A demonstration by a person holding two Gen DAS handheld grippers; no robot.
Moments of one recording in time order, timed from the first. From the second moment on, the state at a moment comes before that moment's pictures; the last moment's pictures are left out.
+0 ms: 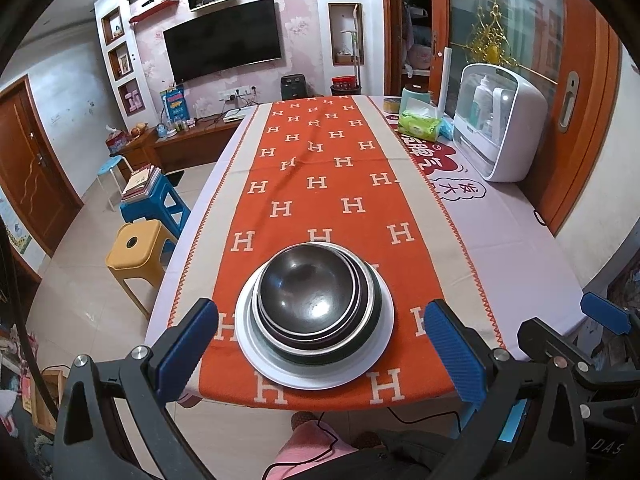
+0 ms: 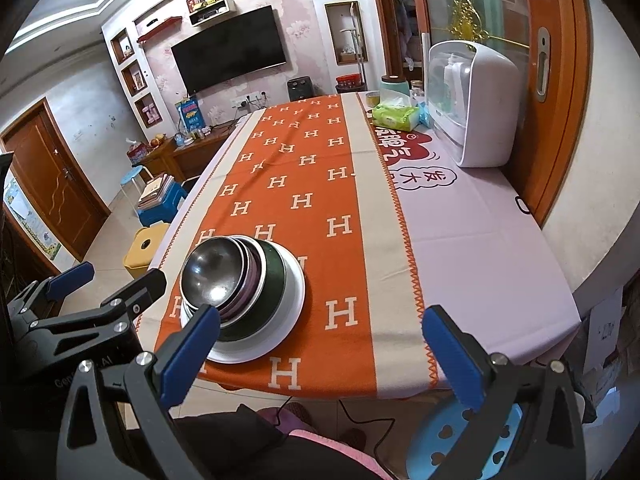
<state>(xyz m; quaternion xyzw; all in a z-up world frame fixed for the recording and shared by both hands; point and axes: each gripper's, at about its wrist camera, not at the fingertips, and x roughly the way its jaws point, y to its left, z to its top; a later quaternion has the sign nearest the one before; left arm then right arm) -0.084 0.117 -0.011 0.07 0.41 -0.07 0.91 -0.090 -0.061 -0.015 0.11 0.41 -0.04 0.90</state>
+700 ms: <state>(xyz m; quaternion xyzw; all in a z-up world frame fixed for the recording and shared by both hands) -0.051 0.100 -0.023 0.08 0.42 -0.07 0.90 -0.063 -0.086 -0.028 0.13 0.43 -0.04 0.89</state>
